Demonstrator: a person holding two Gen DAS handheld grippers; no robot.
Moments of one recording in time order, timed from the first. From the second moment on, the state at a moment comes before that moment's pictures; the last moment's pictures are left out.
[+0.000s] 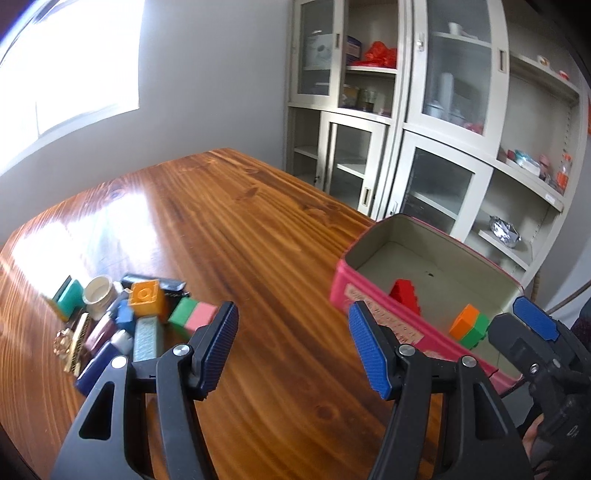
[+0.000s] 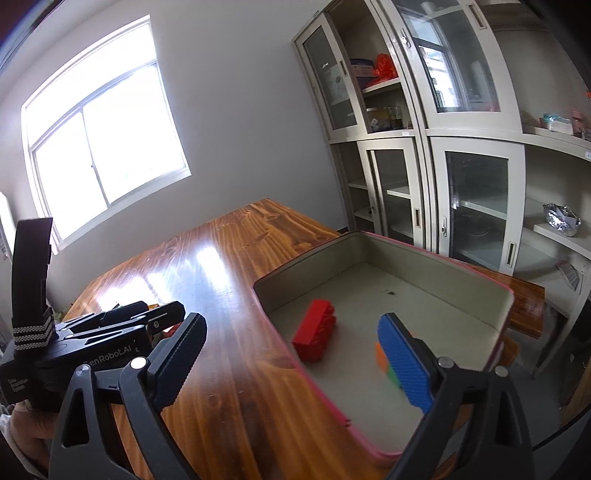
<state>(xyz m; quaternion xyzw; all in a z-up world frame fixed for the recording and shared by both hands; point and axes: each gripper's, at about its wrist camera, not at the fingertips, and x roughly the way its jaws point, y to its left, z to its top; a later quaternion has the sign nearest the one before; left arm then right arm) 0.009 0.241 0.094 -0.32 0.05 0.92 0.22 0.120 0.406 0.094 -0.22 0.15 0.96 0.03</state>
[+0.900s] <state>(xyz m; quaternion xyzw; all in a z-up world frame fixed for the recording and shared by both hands) -0.013 0.078 0.049 -0.37 -0.01 0.92 0.13 0.096 0.316 0.079 -0.28 0.08 0.96 -0.03</state>
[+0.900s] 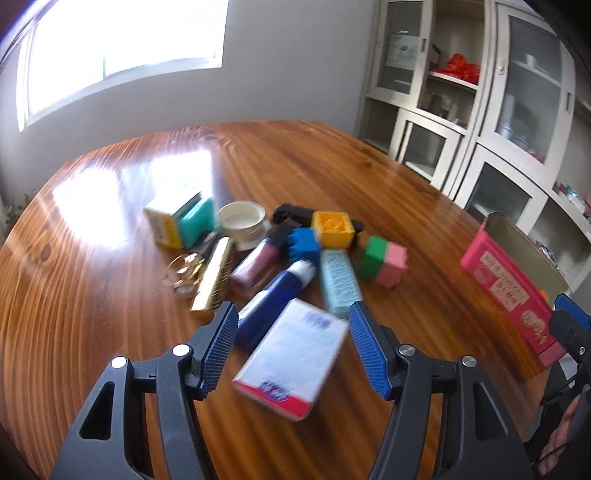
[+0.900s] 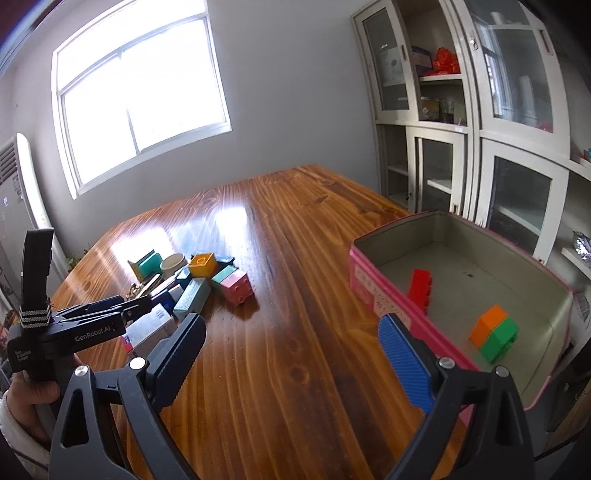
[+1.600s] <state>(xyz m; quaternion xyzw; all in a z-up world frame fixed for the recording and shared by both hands) -0.020 0.079 0.031 -0.41 0.01 0.90 0.17 0.059 0.295 0.067 -0.33 0.07 0.94 -0.10</state>
